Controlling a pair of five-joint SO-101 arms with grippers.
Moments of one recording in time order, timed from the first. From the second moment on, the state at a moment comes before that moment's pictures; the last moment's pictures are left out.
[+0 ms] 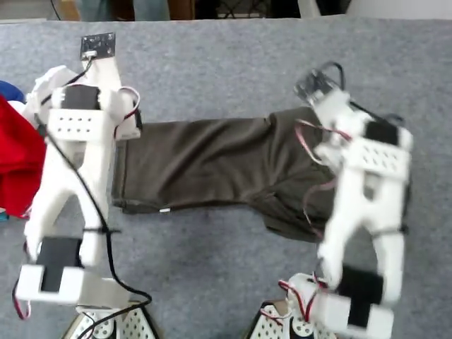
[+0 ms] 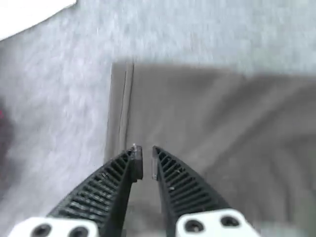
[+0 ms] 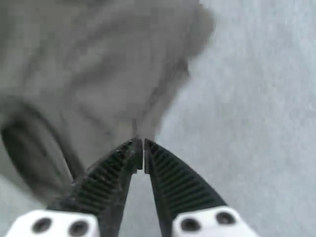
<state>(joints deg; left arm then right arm) -2.8 0.2 1.4 72.0 10.8 12.6 -9.2 16.6 67.1 49.5</state>
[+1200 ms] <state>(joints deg) -5.8 16.7 -4.1 56.2 19.0 21.0 54.0 -61.2 94.3 40.8</state>
